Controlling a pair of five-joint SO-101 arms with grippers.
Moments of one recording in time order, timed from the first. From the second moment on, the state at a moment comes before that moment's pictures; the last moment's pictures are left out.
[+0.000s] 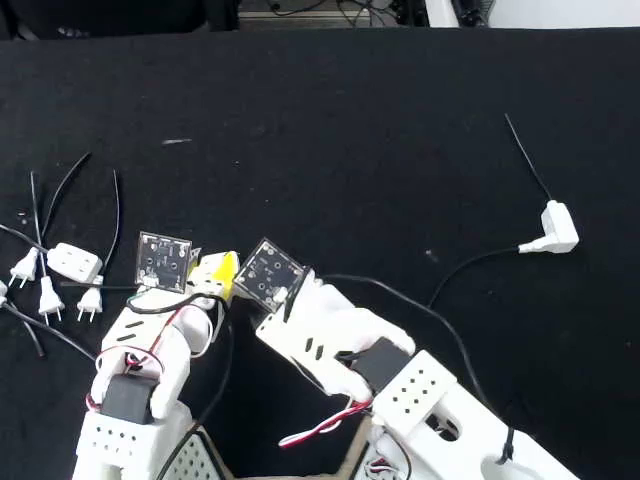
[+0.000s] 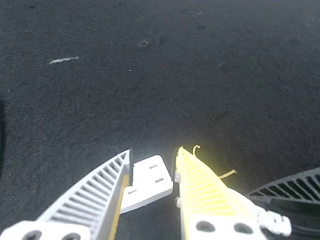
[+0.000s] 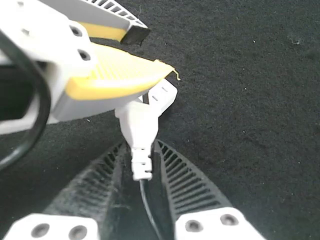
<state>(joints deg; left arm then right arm) 7.3 -104.0 93.0 45.2 -0.9 -43.8 -58.8 77.8 31.3 12.5</state>
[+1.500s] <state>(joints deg) 7.2 -104.0 93.0 45.2 -1.0 -37.6 -5.7 43.3 44.2 8.0</state>
